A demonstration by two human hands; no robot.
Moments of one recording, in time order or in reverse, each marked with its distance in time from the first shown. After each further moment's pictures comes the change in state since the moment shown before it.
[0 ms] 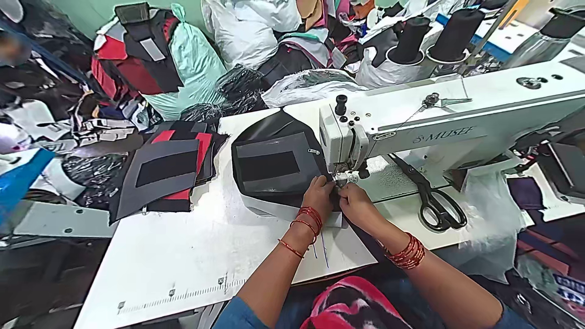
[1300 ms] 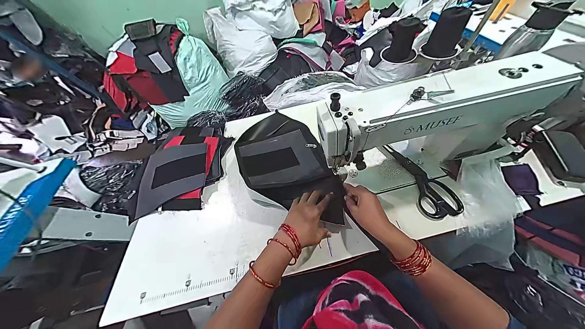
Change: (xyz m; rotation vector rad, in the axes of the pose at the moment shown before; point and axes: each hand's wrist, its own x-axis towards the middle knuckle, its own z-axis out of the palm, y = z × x) left_hand -0.058 -0.004 -0.044 0.306 -0.437 0.084; right_hand -0.025 0.019 0.019 0.068 0.216 0.033
